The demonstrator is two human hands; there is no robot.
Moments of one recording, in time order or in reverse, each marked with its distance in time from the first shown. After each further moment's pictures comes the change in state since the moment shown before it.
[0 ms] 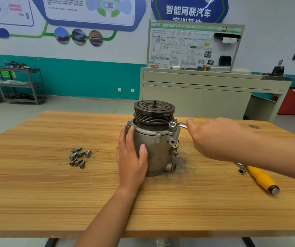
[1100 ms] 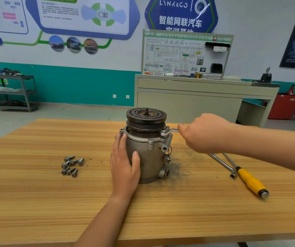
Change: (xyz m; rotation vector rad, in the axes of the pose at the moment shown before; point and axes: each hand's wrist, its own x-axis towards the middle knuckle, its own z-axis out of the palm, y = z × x) left_hand 0.000 -0.003 0.002 -0.016 0.004 -0.003; right_hand 0.019 0.021 0.011 -0.075 0.060 -0.158
